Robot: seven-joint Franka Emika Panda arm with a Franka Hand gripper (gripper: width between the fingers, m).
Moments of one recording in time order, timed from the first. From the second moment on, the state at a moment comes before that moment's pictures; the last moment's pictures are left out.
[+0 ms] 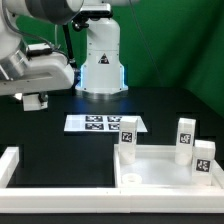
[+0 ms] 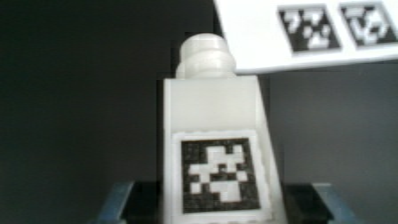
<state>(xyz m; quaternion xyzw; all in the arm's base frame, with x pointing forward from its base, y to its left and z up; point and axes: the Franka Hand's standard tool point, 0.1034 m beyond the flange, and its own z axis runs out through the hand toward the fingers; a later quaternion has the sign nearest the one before) 0.456 -0.192 0.094 -0.94 0.08 0.30 0.11</state>
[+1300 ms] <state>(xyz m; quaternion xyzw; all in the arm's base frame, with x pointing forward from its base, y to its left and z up) 0.605 -0.077 0.143 -0.98 0.10 -0.18 -0.01</state>
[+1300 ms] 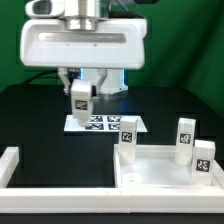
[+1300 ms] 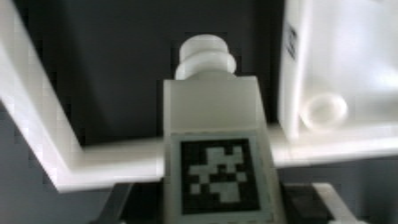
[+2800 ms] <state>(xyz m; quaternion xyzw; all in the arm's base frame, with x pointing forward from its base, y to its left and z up) 0.664 0.000 0.098 -0.94 0.15 -0.32 -0.03</state>
